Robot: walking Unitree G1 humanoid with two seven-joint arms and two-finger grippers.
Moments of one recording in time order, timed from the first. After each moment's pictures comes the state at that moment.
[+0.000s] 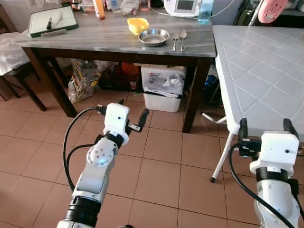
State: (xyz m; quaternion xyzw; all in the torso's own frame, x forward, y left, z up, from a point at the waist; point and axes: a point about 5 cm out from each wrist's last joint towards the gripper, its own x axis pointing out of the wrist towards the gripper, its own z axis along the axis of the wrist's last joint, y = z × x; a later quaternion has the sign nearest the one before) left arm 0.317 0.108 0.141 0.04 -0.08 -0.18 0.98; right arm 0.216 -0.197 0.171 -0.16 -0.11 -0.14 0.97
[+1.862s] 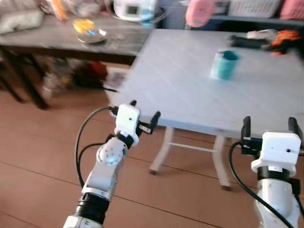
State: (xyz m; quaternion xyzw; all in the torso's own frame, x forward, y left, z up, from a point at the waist) left arm 0.320 0.089 0.136 0.03 -0.07 -0.23 0.97; right arm 0.216 -0.194 0.175 -0.17 -0.12 -0.16 0.97
